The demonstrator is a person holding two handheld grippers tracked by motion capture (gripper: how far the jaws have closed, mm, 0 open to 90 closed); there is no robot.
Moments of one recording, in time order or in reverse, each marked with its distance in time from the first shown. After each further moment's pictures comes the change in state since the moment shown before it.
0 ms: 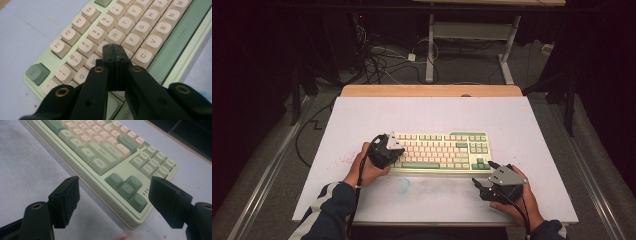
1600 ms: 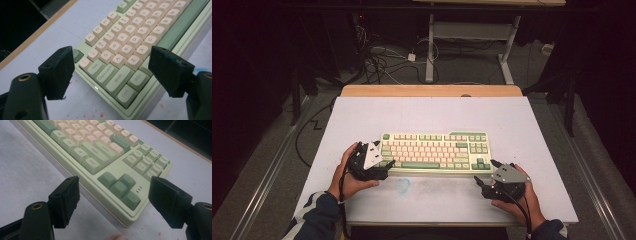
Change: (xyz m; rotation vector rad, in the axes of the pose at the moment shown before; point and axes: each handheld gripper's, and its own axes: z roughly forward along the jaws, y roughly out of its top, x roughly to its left) left arm 0.009 -0.022 -0.056 -0.238 0.066 0.067; right arm -0.007 -0.001 0.000 -0.002 -0.015 0.026
